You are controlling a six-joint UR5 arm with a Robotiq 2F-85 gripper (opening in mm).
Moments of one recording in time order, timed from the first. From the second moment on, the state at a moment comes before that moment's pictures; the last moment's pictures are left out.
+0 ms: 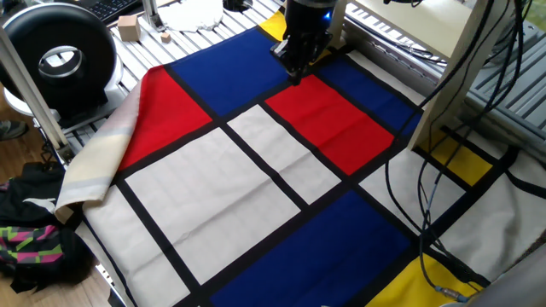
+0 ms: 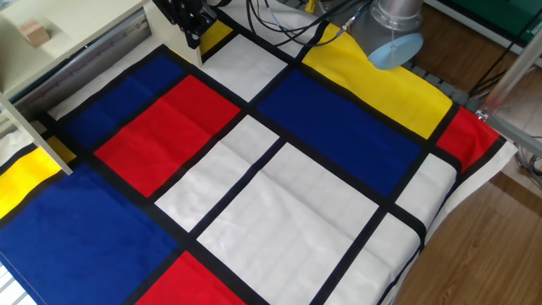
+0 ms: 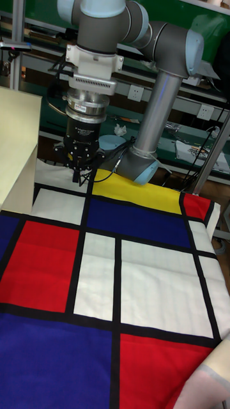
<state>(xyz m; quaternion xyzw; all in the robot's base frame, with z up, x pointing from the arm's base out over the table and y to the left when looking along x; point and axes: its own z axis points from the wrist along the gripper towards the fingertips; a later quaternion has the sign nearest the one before) 0.444 -0.098 0.224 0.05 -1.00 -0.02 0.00</state>
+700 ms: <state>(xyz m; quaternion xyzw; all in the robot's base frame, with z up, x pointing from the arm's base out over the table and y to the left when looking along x) 0.452 -0.082 0.226 0.01 -1.00 -0.05 -0.02</state>
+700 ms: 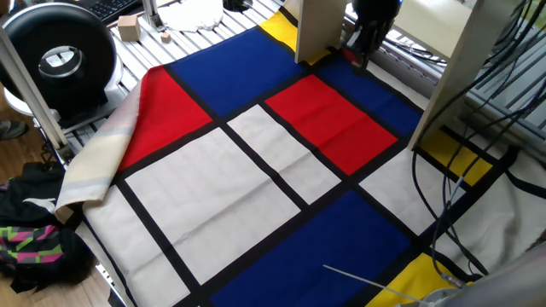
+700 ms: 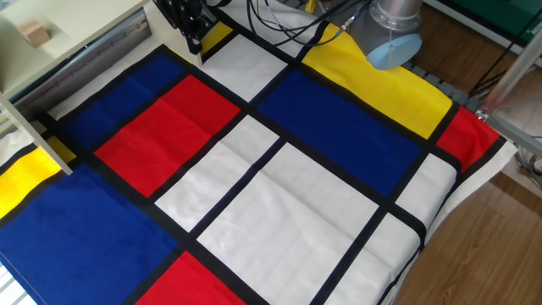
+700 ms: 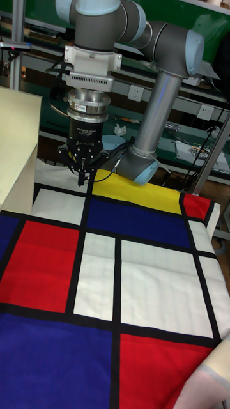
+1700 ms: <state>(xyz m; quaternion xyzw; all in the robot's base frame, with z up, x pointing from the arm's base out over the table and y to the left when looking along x) 0.435 -0.094 0.225 -0.01 -1.00 -0.03 0.02</state>
